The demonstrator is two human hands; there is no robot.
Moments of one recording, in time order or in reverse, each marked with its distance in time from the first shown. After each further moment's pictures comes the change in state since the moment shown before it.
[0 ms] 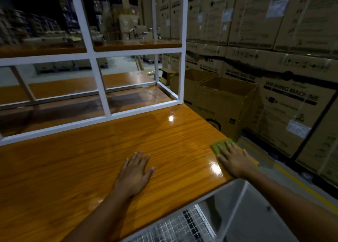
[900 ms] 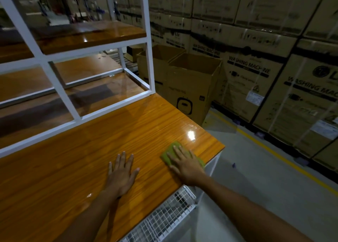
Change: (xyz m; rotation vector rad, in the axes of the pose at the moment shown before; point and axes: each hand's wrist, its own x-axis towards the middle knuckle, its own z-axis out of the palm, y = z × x) left_hand 0.014 -0.006 -0.009 0.043 -0.233 0.046; right_hand -0.060 -0.104 0.012 0.041 -0.062 -0.196
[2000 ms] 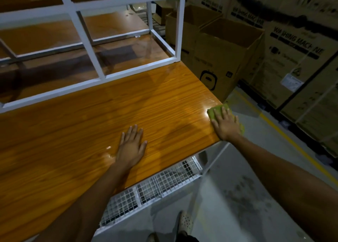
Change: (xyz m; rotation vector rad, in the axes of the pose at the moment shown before) left_hand -0.054 0.002 0.015 -0.096 0.160 -0.064; right_hand 0.025 0.102 -0.031 -0.005 -0.005 0.326
